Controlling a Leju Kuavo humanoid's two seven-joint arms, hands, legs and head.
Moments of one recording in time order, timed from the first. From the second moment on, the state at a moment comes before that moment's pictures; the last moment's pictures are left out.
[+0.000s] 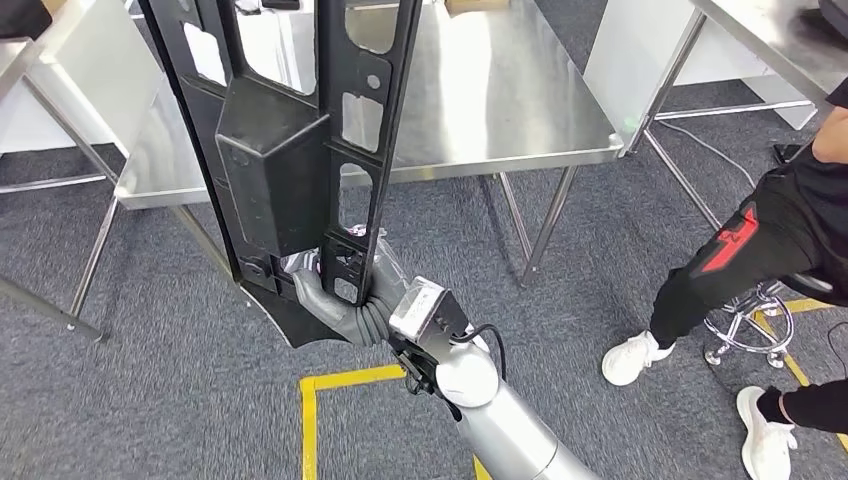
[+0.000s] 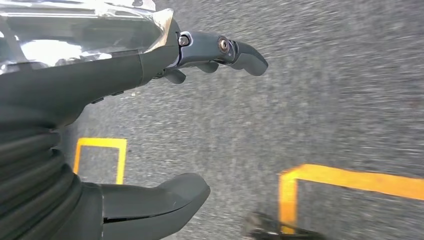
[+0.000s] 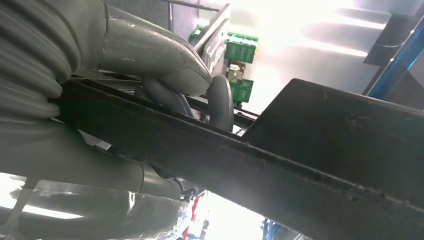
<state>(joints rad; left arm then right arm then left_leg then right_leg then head) -0.08 -0.13 0.95 -0.18 -1.05 0.13 -0.19 -0.39 0.17 0.66 -1.17 -0.02 0.11 -0.46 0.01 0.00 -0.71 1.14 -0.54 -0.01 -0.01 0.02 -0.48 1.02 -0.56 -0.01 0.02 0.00</state>
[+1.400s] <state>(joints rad) -0.08 -0.12 0.95 -0.19 -1.06 0.13 -0.19 -0.39 0.17 0.65 -1.16 -0.02 0.11 -0.46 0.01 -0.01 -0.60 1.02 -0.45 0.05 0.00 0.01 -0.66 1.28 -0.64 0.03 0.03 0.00</state>
